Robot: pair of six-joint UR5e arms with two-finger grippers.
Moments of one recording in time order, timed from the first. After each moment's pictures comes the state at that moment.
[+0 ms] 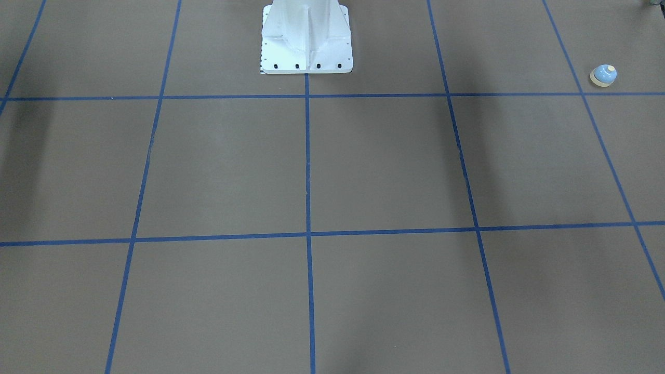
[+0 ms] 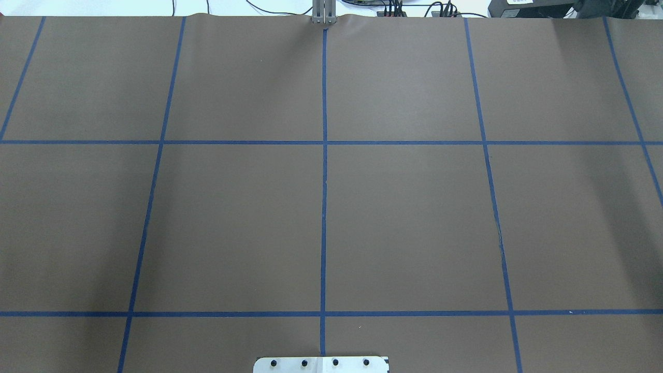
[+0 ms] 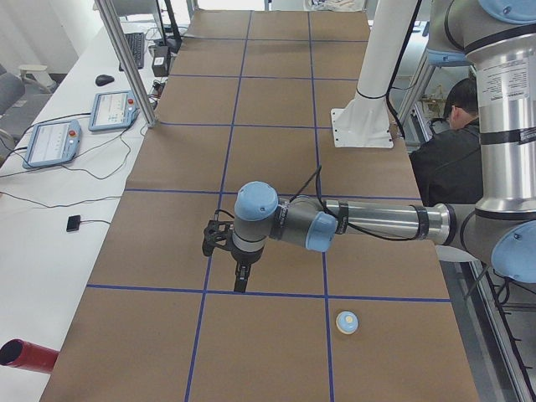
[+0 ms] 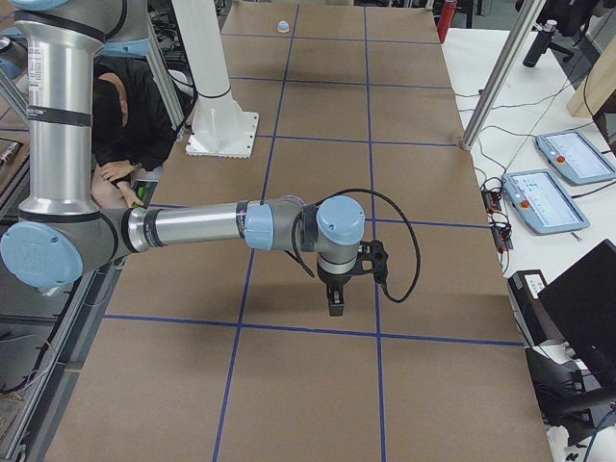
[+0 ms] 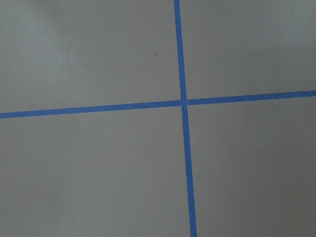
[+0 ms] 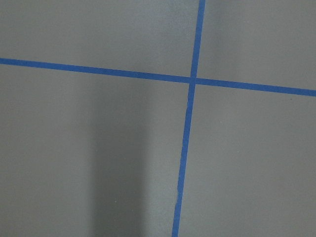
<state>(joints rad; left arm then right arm) -1.54 -1.40 -1.79 -1.79 -2.27 -0.13 1.59 -1.66 1.81 -1.71 2.38 -0.11</state>
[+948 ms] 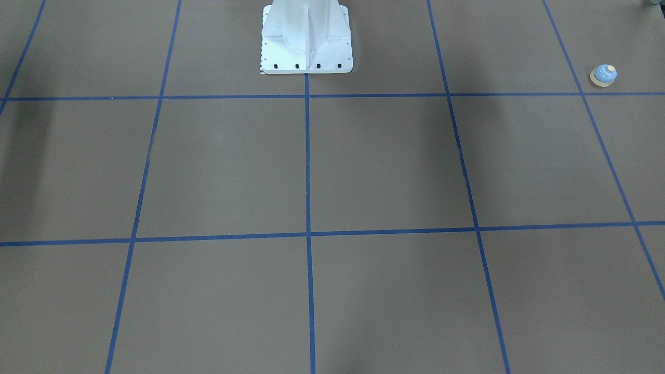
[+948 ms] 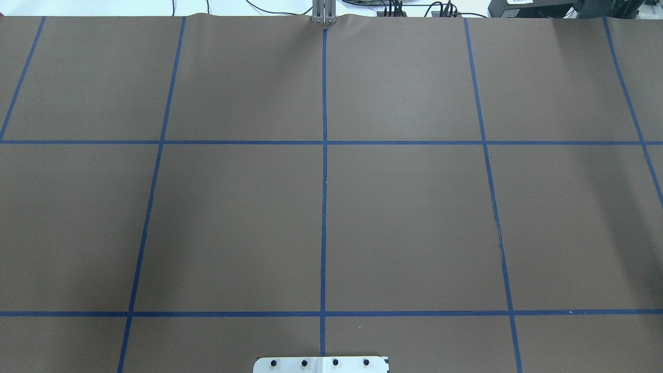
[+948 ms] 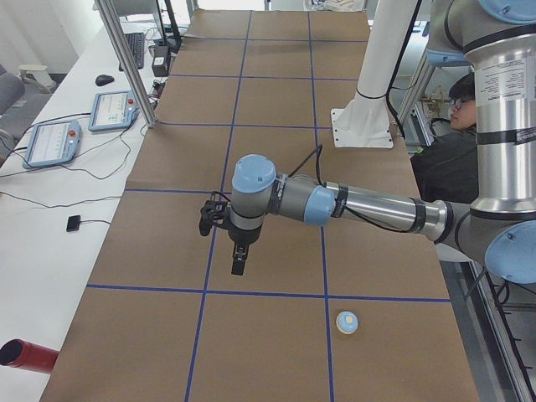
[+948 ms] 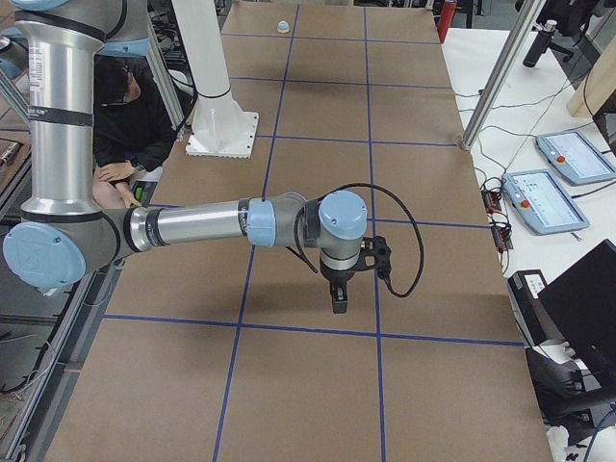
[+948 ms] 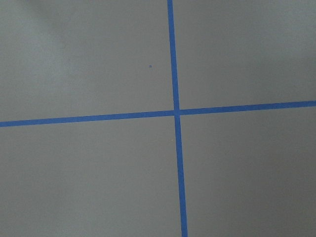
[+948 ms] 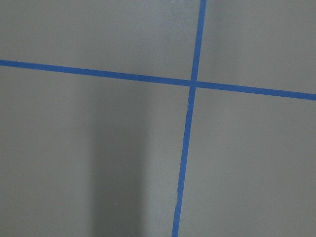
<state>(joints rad) -1.53 -1.43 -1.97 -1.56 -2.20 -0.15 1.59 -1.65 1.82 -1.71 2.37 -0.11</state>
